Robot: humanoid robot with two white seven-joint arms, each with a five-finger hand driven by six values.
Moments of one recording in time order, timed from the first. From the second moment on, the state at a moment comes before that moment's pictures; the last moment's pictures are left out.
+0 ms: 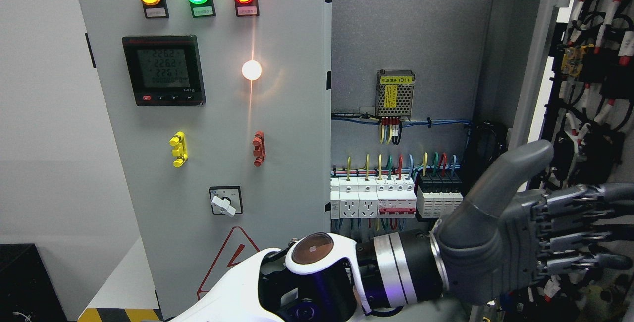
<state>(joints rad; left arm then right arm) -1.22 0.07 -0.95 -1.74 1.36 0.24 -0.13 0.08 0.12 0.07 -0.07 0.00 -0.01 -0.04</state>
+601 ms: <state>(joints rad) -1.29 -0.07 -0.99 -1.61 1.31 0.24 -0.13 0.08 0.12 0.07 -0.07 0.00 -0.01 -0.04</state>
